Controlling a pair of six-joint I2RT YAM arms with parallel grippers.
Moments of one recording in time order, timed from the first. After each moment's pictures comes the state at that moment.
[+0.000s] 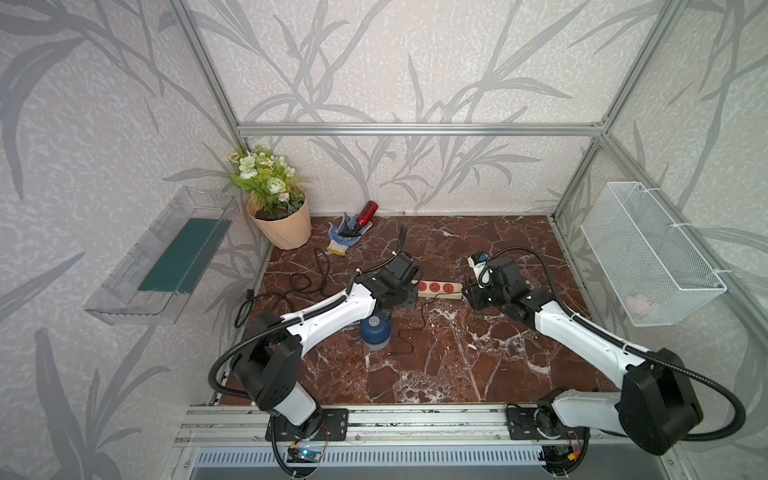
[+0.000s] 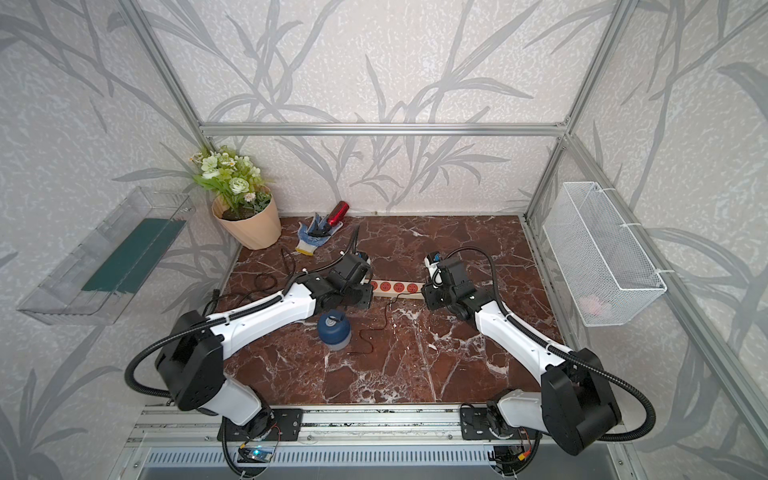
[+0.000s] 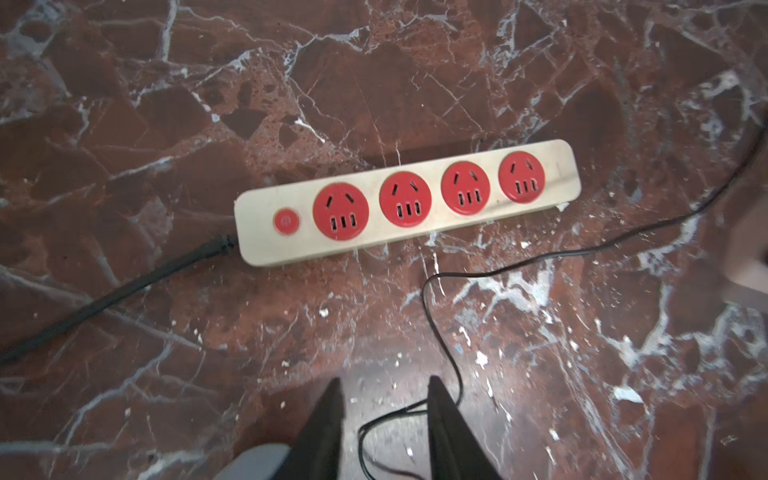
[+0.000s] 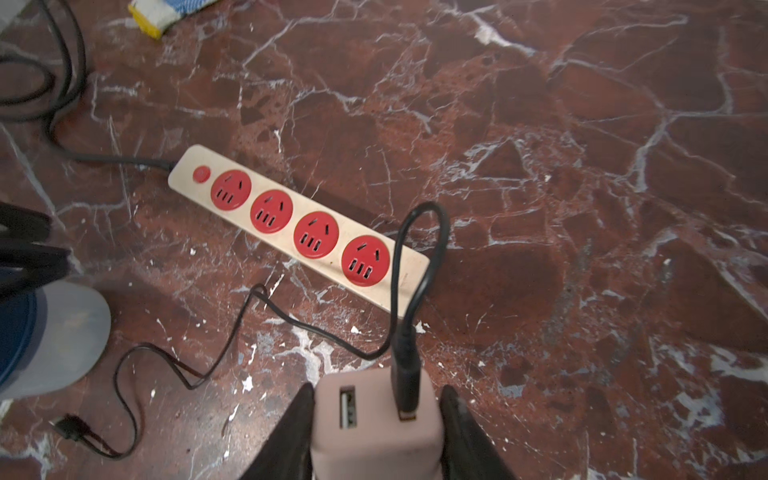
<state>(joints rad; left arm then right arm) -0.72 1.63 1.17 -0.52 -0.14 -0.45 0.45 1.28 0.81 -0.29 -0.03 0.17</state>
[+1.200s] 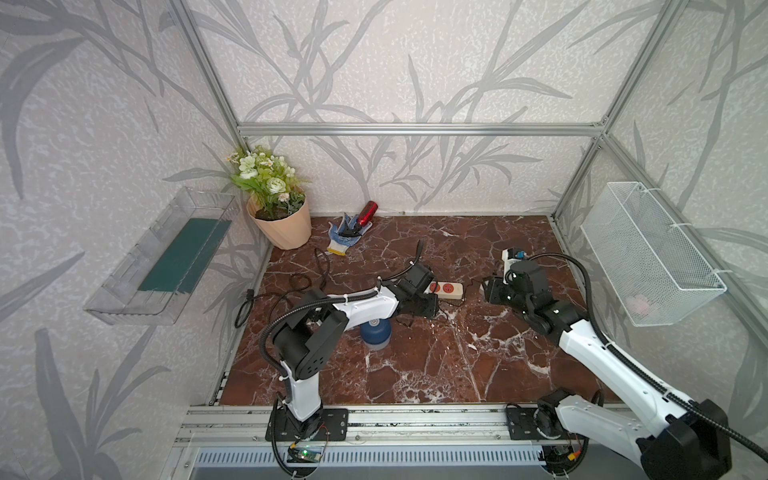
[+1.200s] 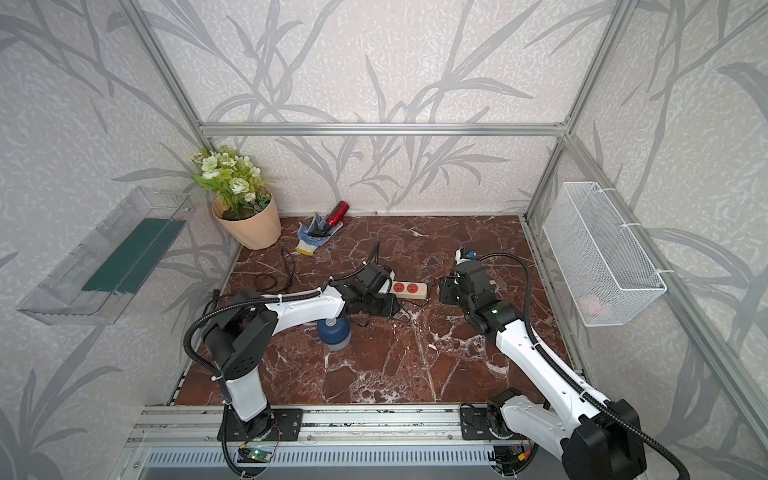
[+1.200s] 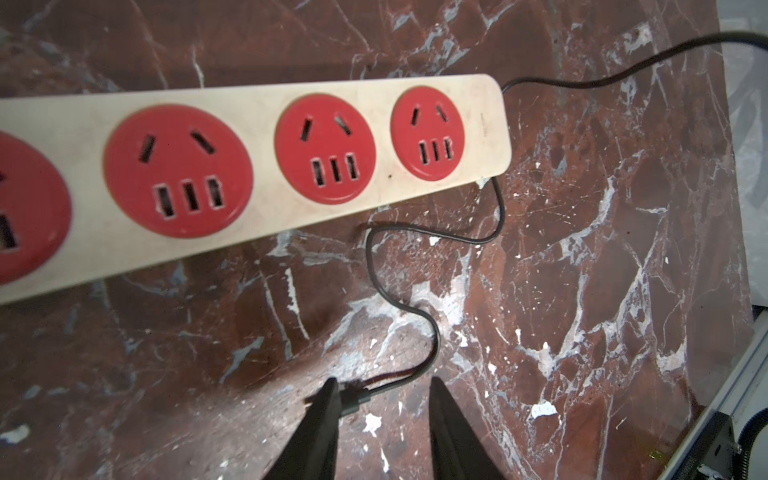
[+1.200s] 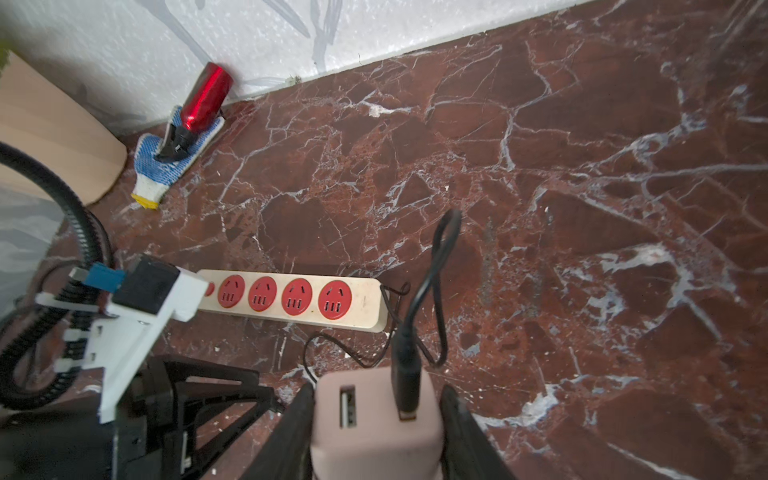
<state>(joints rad) -0.75 1.83 1.13 -0.25 0.16 -0.59 0.41 1.06 0.78 -0.35 0.08 0.50</state>
